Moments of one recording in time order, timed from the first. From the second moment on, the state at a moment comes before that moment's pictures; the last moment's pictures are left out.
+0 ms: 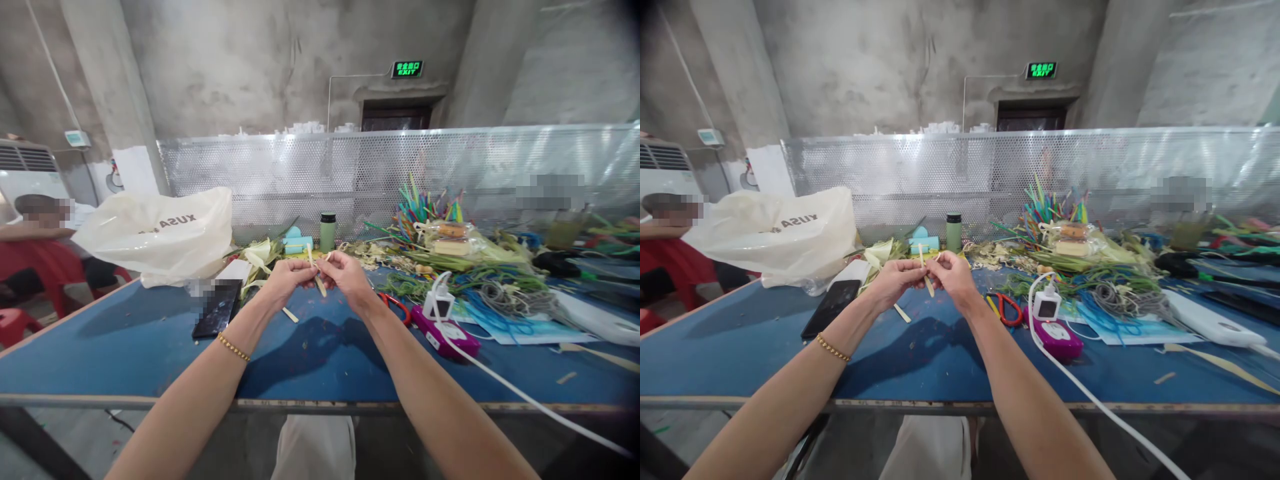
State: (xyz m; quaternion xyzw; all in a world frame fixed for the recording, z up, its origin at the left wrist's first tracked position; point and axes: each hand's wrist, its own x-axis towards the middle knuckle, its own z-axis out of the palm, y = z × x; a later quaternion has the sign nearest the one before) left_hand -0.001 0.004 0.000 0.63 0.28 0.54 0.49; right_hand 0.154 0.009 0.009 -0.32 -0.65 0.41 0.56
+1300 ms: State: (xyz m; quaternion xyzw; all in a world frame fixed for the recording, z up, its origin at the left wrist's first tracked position) left_hand -0.005 0.007 0.001 0.58 0.27 0.51 0.57; right_hand 0.156 0.018 0.004 -0.37 -0.64 0.36 0.56
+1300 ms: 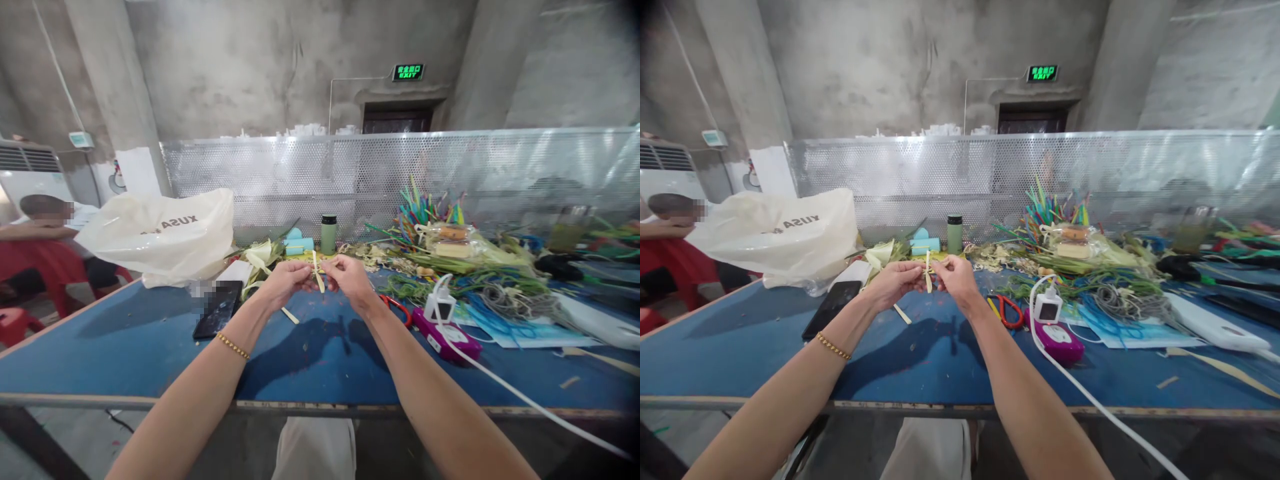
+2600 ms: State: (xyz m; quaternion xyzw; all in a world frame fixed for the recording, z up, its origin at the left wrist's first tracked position) left_hand 0.002 0.010 -0.001 0.47 0.29 0.67 0.49; right_hand 0.152 0.012 0.005 -0.32 -0.63 0.51 0.49
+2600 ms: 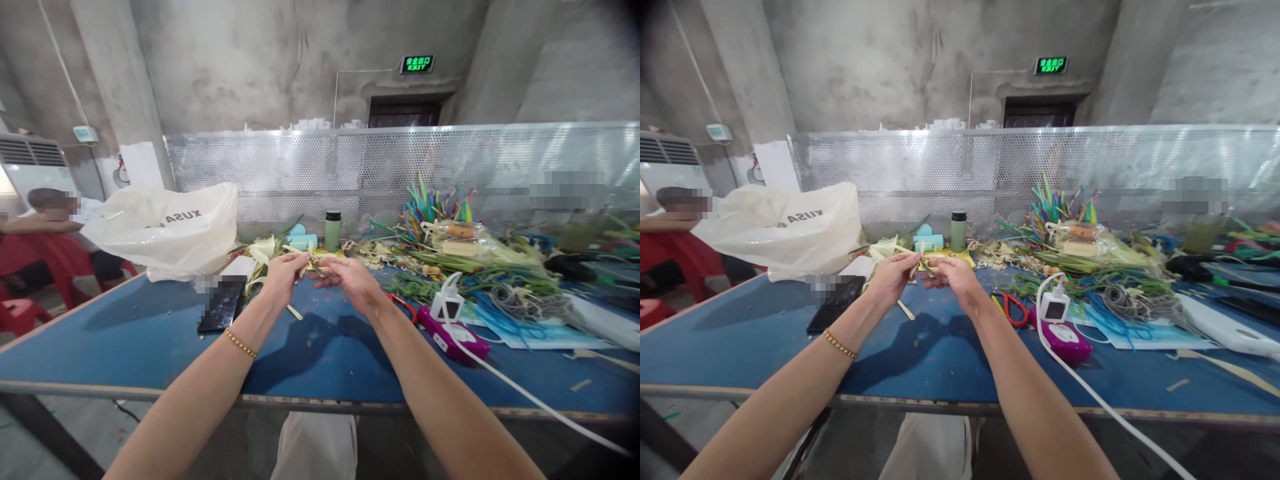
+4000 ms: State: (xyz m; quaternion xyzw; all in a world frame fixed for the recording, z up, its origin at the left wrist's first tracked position) left_hand 0.015 -0.008 0.003 0.56 0.30 0.61 0.48; right_hand 0.142 0.014 0.000 -0.35 -0.63 0.30 0.62
